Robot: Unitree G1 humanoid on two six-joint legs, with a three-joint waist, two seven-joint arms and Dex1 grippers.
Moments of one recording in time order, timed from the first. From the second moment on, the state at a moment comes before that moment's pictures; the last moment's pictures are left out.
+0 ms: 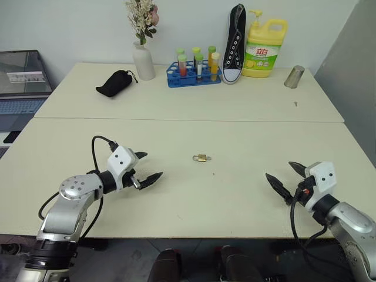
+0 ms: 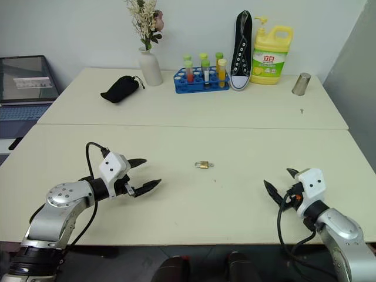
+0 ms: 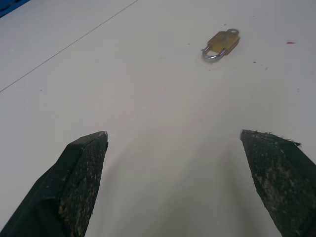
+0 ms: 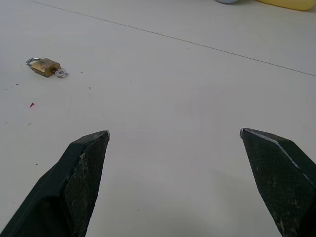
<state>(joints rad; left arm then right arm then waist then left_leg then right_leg) -0.18 0.68 0.04 -0.06 -0.26 0.21 -0.87 0.18 -0.54 -0.21 -0.46 0.40 0.39 0.48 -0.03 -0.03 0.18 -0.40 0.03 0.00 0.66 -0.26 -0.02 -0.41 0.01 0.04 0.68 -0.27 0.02</state>
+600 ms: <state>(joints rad) -0.25 0.63 0.05 -0.07 -0.33 0.25 -0.92 0.12 -0.53 -0.14 -0.47 0.37 0.38 0.50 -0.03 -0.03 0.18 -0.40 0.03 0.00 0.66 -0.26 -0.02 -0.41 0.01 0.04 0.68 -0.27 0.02</state>
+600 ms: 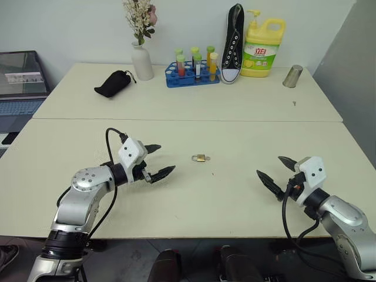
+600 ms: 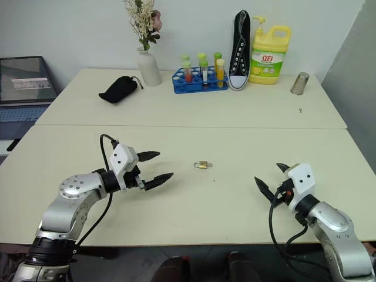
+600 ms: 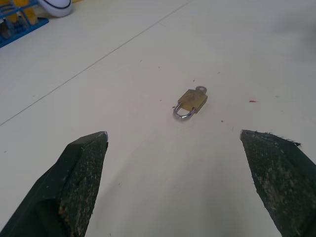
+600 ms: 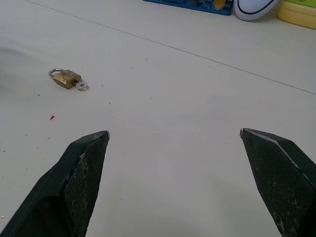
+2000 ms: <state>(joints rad) -0.89 0.37 -0.30 0.93 0.02 -0.25 -1.18 0.05 -0.63 -0.09 -0.90 0.64 0.98 0.36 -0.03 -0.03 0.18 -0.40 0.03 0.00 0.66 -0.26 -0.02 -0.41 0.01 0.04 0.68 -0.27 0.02</state>
